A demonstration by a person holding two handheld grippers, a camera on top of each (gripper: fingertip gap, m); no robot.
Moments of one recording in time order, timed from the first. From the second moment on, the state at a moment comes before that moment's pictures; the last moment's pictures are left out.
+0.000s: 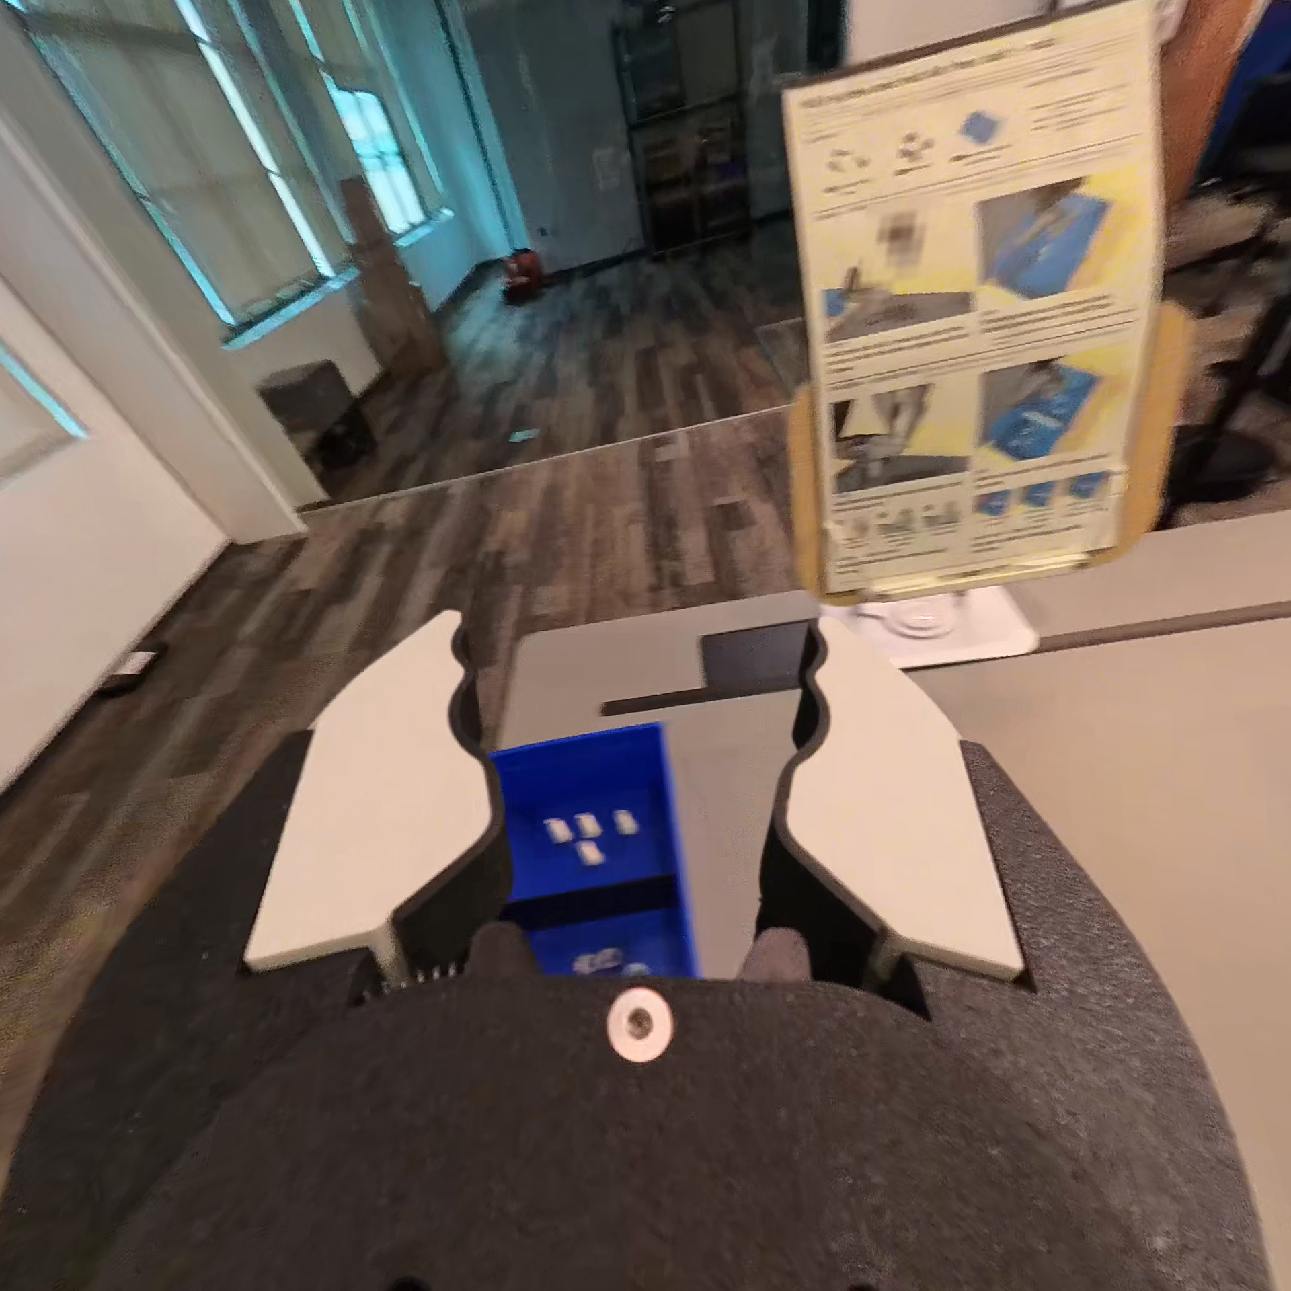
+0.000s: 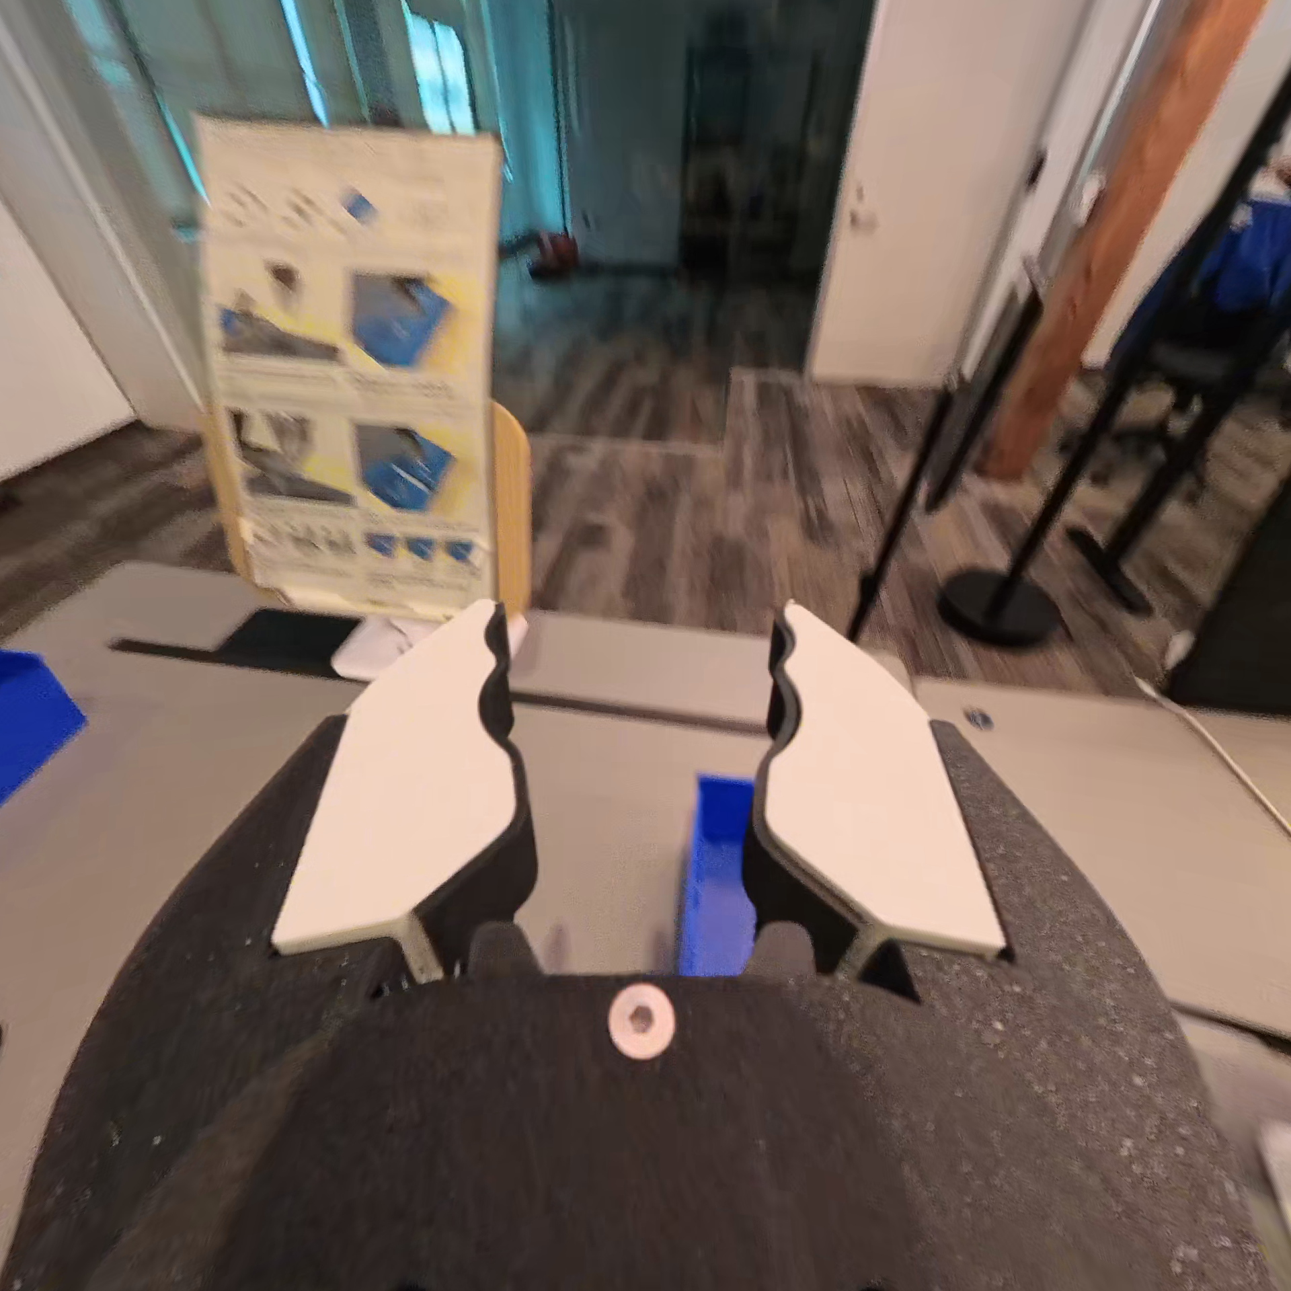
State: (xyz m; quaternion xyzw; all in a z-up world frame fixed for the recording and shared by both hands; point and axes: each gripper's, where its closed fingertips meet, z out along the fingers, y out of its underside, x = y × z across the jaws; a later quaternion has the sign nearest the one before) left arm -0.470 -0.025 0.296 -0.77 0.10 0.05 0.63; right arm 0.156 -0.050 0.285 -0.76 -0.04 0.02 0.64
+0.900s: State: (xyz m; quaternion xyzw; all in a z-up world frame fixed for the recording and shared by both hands) left arm -0.321 0.066 -0.085 -0.87 0.01 0.03 0.49; right arm -0.060 0.050 -0.126 -0.91 0.00 0.08 0.41
